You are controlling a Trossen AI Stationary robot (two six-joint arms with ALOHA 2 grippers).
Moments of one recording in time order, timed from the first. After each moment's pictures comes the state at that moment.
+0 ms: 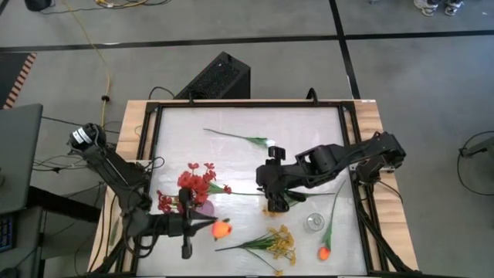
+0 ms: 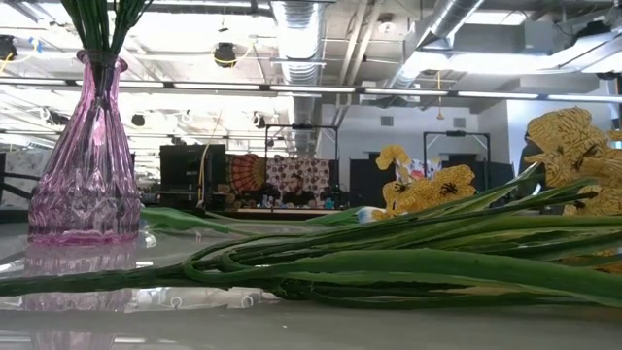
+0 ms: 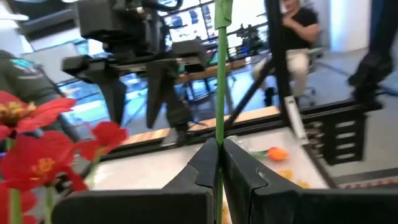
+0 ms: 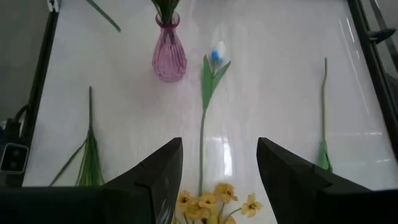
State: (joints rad) left arm -0.86 1.36 0.87 0.55 -0.97 0.28; right arm 0.33 1.75 1.93 -1.10 0.31 0.23
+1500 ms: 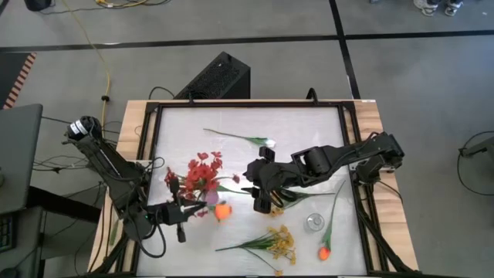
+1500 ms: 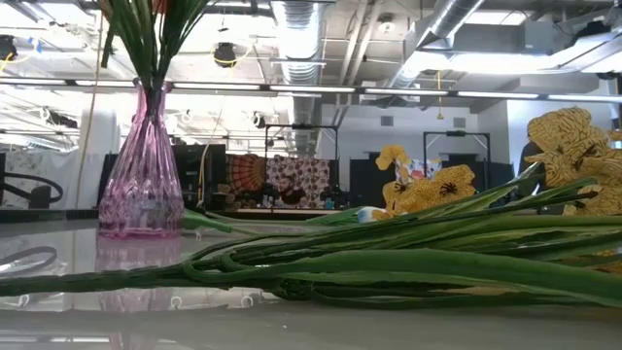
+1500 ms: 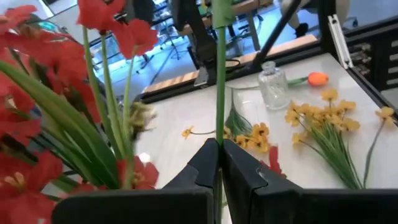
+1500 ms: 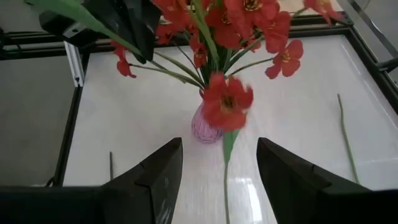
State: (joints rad) left arm -0.89 1.21 0.80 0.03 -1.11 0.00; right arm 0.31 1.76 1.88 -0.82 0.31 0.29
